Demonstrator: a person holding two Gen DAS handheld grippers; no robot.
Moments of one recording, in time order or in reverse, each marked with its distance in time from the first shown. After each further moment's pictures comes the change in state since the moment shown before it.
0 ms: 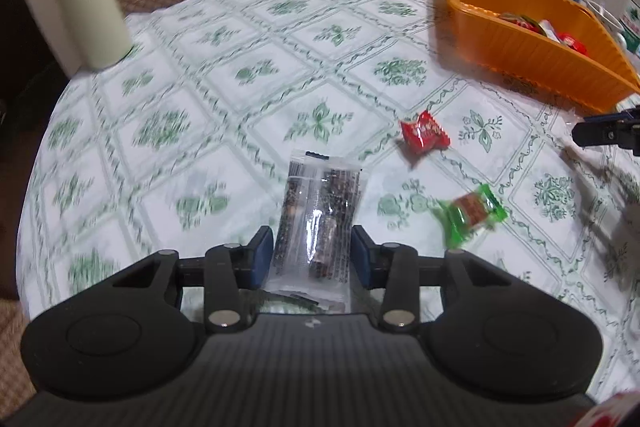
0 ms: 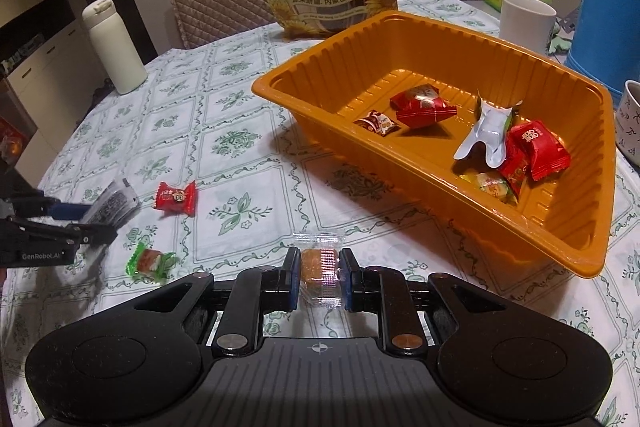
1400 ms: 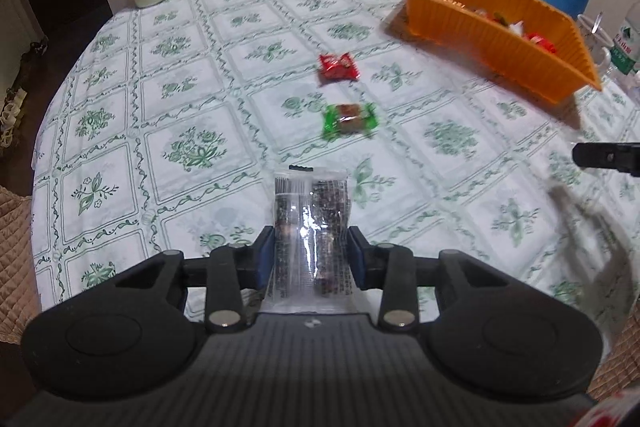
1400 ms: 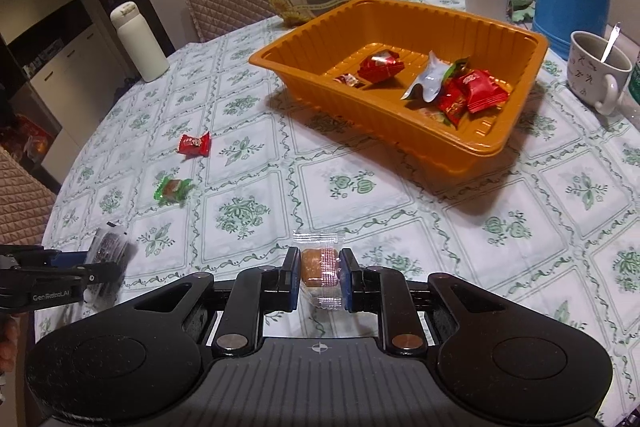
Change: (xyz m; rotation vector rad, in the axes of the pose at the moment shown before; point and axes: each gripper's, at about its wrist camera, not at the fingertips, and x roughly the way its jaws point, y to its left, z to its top) left arm -0.076 -0.098 -0.061 -0.191 0.015 0.072; right arm -0.082 -0.043 -0.053 0.038 0.017 0.073
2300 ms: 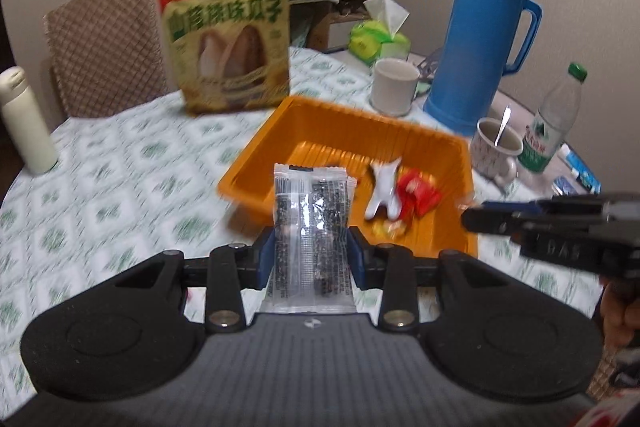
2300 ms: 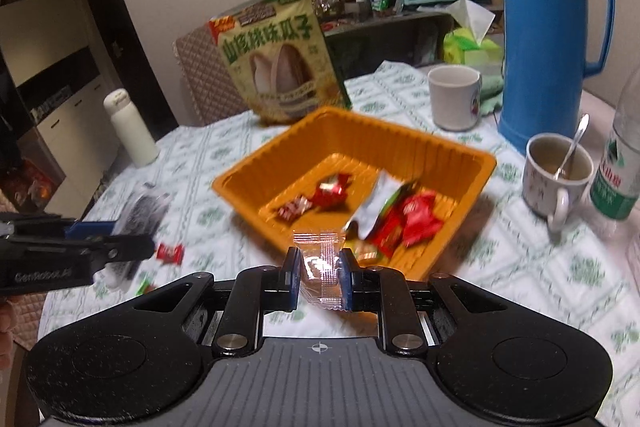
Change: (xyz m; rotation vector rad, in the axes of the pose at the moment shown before) left arm -0.020 -0.131 0.144 0.115 -0.240 -0.170; right arm -0.039 -0.062 0.081 -0.015 -0.188 0.013
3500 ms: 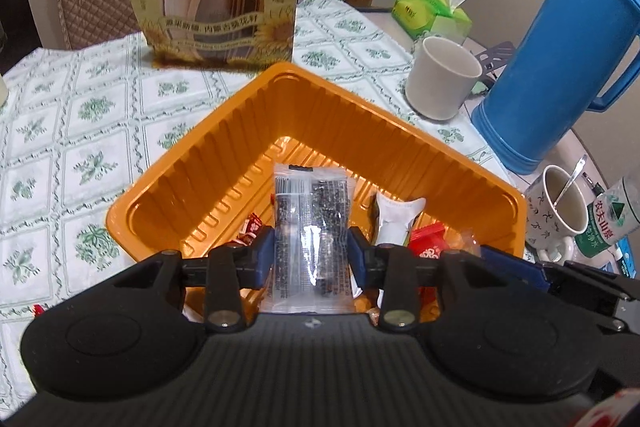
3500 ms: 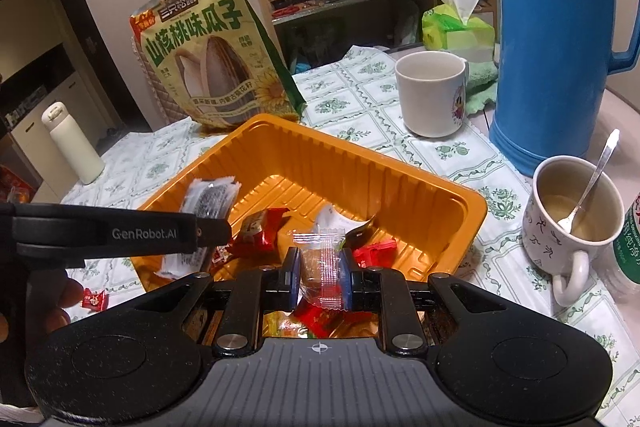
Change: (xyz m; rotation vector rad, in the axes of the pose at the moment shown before) left arm 0.152 -0.021 0.051 -0.230 0.176 0.052; right arm 0.091 -0.066 0.045 0.035 0.066 -0.036
